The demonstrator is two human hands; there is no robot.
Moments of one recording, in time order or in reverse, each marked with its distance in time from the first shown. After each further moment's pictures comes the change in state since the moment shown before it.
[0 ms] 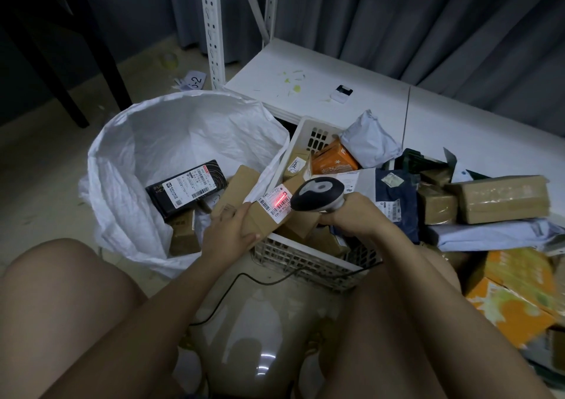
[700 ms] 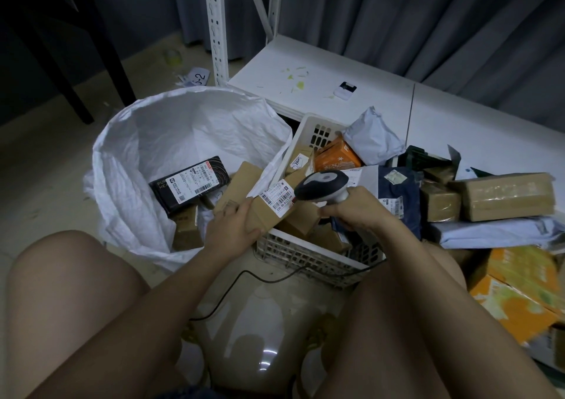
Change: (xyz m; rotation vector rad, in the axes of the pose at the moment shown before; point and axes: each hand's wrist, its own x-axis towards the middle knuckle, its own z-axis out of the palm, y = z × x) left_hand -0.003 0.008 -0.004 0.048 -0.041 -0.018; right_hand -0.002 0.002 -0.002 0.275 -0.021 0.050
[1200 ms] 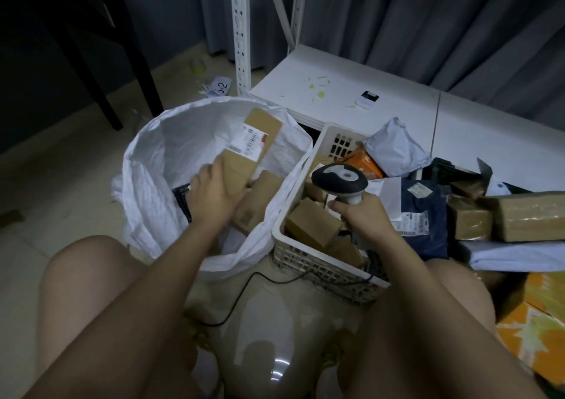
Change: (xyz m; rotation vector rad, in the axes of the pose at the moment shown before) left_hand 0.034 -0.028 -0.074 -0.065 0.403 -0.208; right_hand 0.018 -0.010 0.029 0.376 0.163 -0.058
